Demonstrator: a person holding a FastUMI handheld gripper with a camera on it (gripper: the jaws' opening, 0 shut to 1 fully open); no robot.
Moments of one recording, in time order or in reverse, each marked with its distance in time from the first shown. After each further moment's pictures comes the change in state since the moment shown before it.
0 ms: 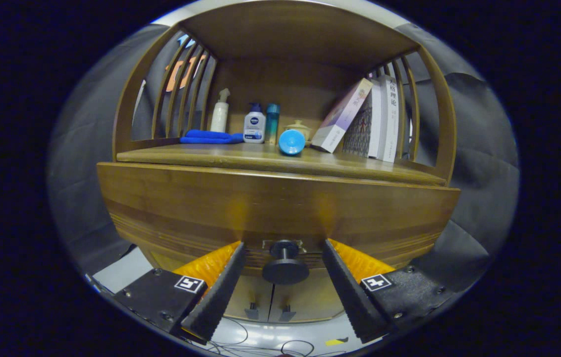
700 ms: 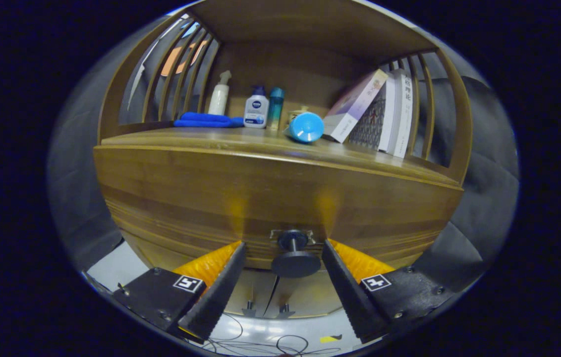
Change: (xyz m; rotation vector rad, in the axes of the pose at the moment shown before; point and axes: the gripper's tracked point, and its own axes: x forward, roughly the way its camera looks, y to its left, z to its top) arm 0.020 0.009 -0.011 -0.043 0.109 -0.009
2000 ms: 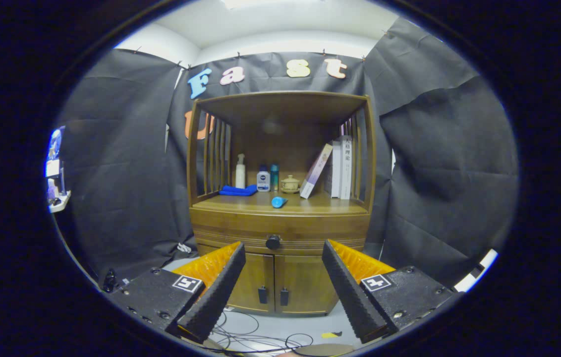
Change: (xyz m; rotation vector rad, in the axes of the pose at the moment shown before) arm -0.309 -0.072 0.016 0.104 -0.321 0.137
